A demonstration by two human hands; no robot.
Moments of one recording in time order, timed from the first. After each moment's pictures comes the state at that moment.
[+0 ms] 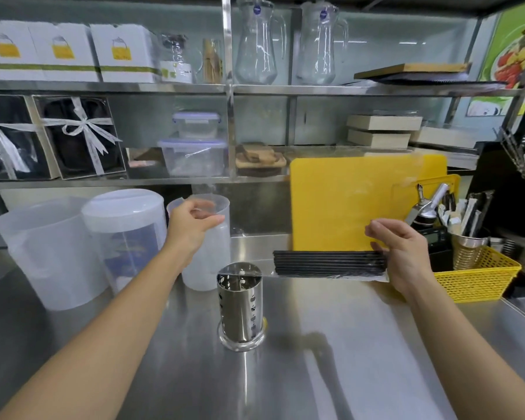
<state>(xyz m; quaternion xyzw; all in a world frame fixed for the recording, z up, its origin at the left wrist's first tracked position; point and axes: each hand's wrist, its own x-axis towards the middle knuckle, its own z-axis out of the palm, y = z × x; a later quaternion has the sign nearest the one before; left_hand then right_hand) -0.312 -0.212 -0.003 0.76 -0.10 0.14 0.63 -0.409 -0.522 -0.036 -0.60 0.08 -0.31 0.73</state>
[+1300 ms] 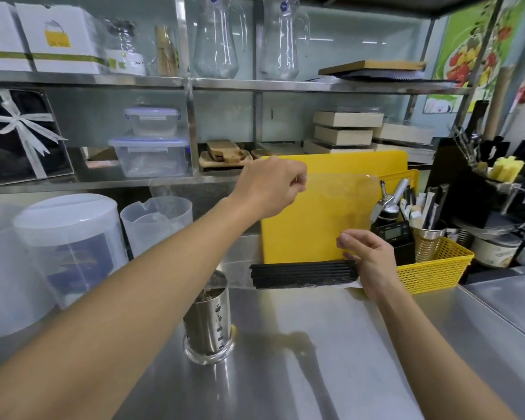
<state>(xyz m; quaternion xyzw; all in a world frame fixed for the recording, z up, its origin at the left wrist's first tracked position) -0.333 -0.363 0.071 0.85 -0.42 0.28 0.17 -0.406 -0.546 -0.061 -0.64 0.08 -0.30 0.71</state>
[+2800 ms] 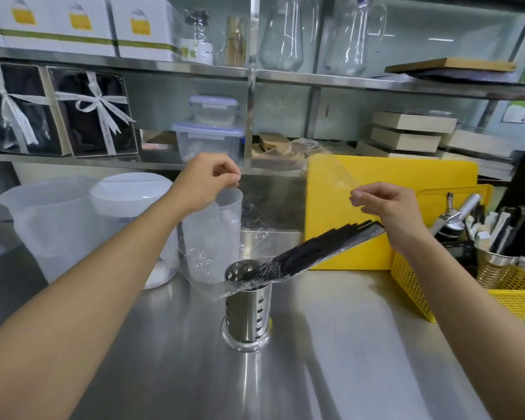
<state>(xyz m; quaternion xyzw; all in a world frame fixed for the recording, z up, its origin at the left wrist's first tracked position) -0.279 -0.201 0.050 0.85 -0.25 0.15 0.45 -0.350 -0.496 0.020 -0.77 -0.04 -0.27 0.58</state>
